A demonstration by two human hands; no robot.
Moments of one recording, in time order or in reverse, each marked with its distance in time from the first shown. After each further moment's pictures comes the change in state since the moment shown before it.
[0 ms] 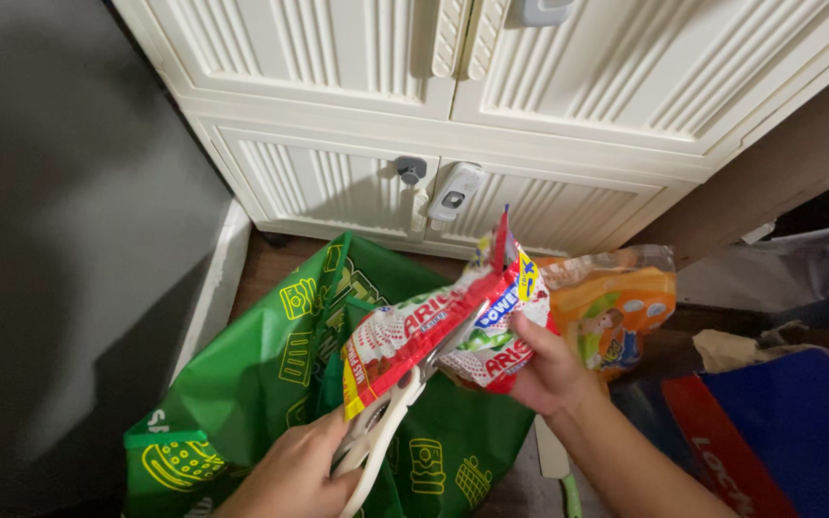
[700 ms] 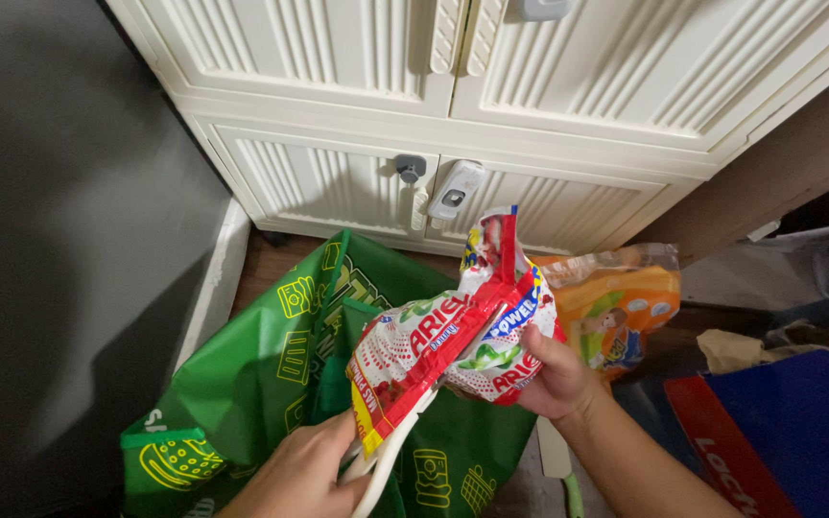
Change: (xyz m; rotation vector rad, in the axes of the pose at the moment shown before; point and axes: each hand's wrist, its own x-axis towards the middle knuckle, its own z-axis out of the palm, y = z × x) left_hand 0.003 0.023 -0.002 0.026 -0.075 -0.050; right_hand -0.009 -0.002 -0.009 0.045 -0.195 0.017
